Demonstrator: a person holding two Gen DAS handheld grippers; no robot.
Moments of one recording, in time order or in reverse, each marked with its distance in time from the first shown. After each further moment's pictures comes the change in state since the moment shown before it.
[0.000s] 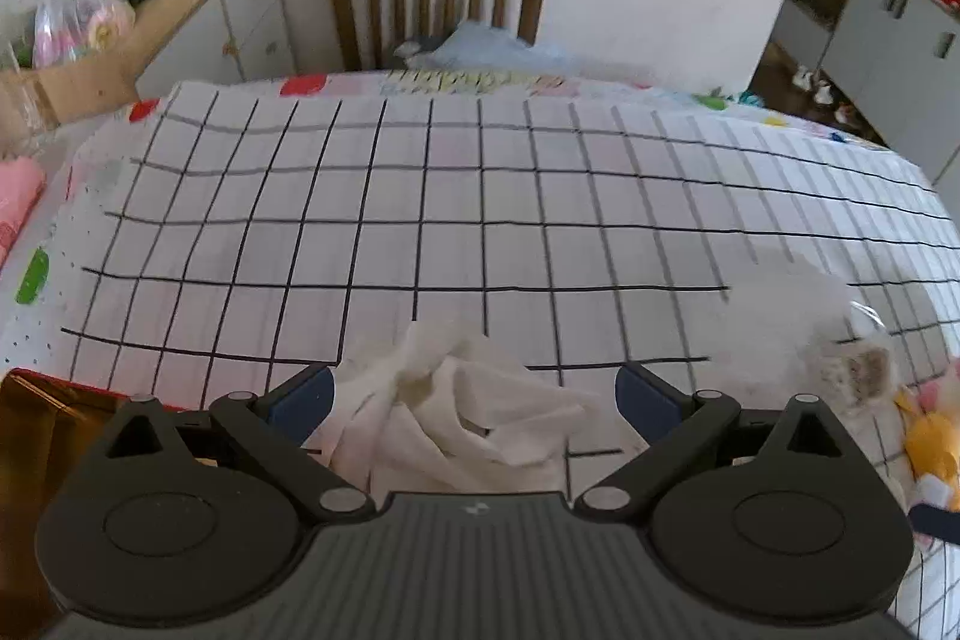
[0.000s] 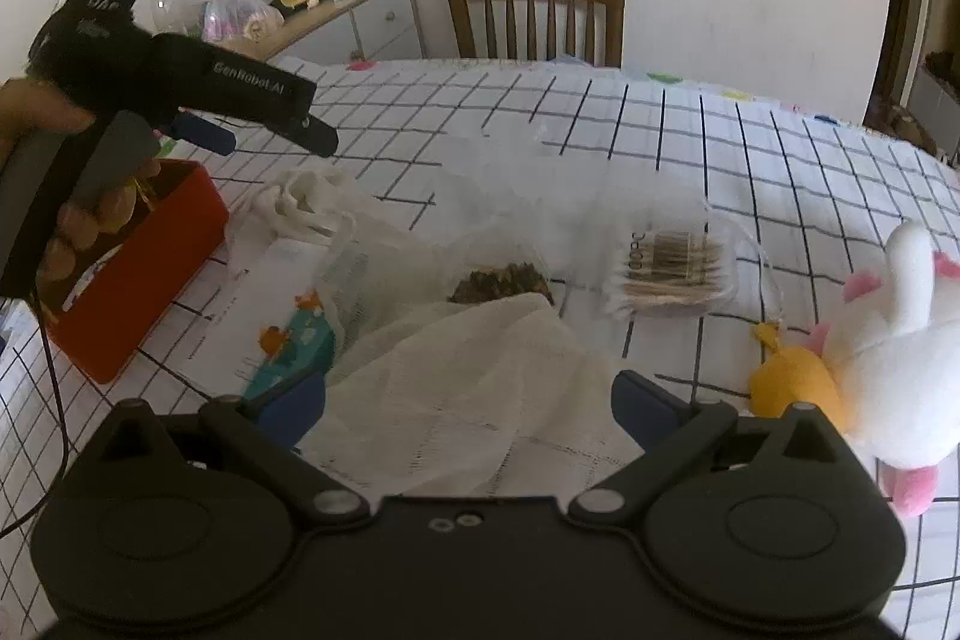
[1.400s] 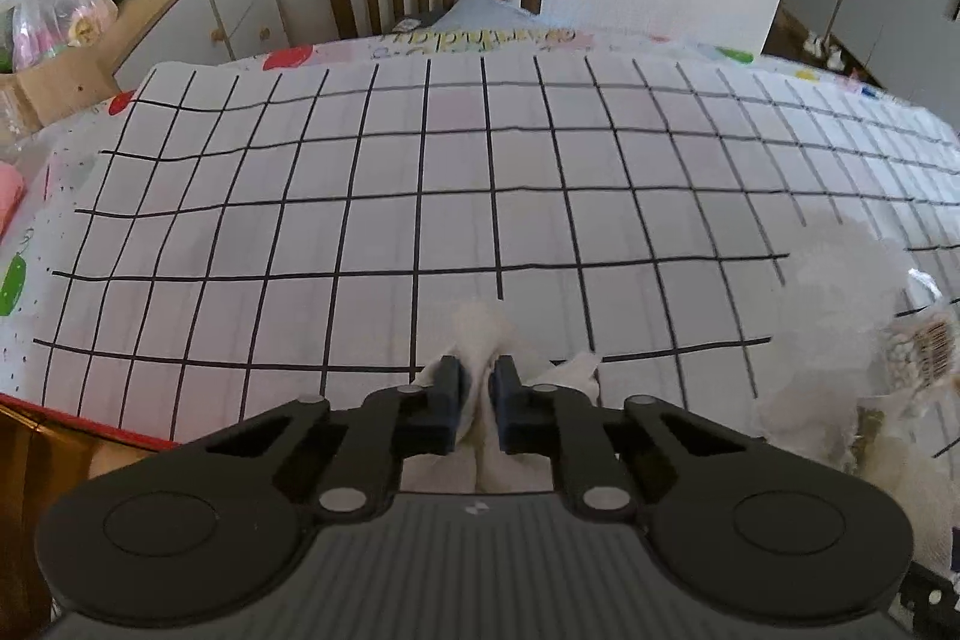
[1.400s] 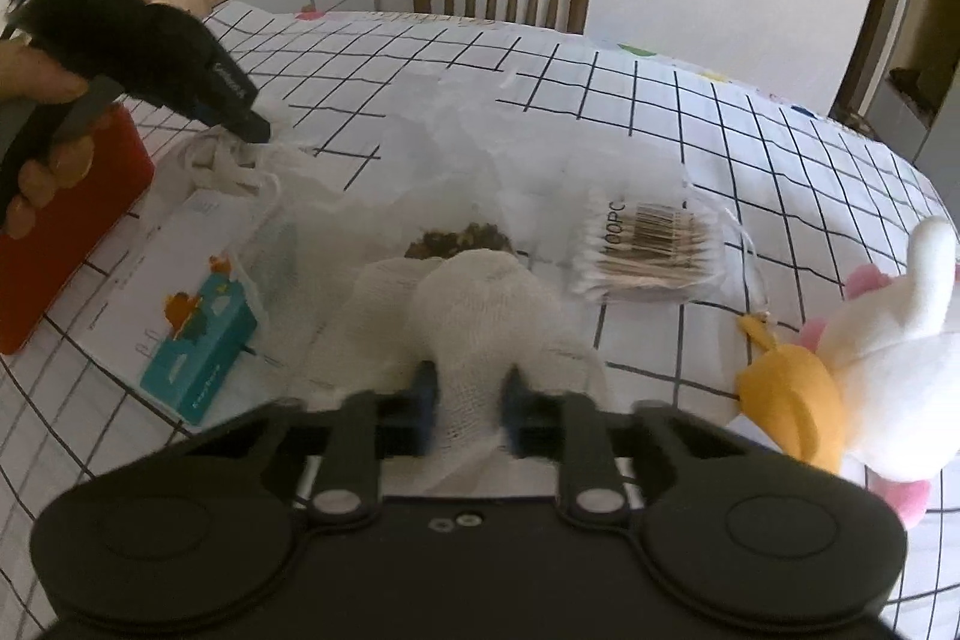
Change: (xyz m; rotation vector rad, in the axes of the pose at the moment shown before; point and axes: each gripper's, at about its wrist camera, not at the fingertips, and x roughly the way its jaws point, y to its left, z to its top) left arm 0.029 -0.010 -0.009 0.054 0.017 0.031; right arm 0.037 0.004 -0.004 -0.042 0.045 -0.142
